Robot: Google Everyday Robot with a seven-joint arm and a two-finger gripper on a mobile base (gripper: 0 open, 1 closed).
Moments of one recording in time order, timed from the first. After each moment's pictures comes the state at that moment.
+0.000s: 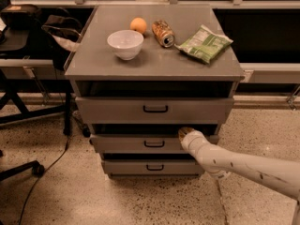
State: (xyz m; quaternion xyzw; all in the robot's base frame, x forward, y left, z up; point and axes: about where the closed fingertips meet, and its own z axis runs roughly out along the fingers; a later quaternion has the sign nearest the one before) arm 0.686 -0.164 0.500 -0.33 0.79 -0.07 0.51
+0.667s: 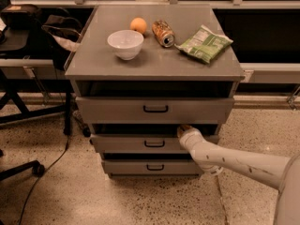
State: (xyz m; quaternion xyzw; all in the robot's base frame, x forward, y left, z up) arm 0.716 -0.166 0.484 -0.31 0.80 -0.09 0.51
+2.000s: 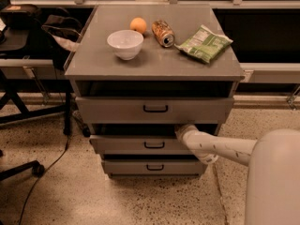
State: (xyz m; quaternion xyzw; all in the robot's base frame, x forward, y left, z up) arm 0.753 -0.158 0.461 -0.36 0.79 -0.11 0.48
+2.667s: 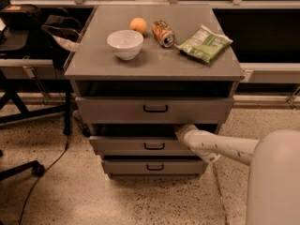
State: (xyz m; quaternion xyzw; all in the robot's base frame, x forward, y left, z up) arm 0.750 -0.155 0.458 -0.38 0.79 -0.09 0.47
